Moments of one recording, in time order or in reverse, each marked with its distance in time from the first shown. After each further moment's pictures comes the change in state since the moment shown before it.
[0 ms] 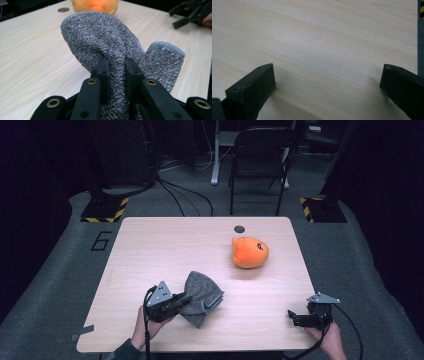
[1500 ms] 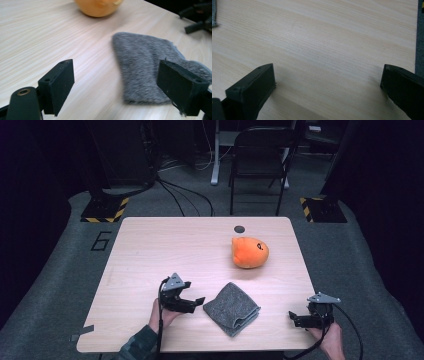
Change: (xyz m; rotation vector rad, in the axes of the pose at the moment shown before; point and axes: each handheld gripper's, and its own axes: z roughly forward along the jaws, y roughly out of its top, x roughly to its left) left arm 0.029 -0.010 0.045 0.060 -0.006 -0.162; right arm -0.001 0.001 -0.003 0.035 -0.001 0.002
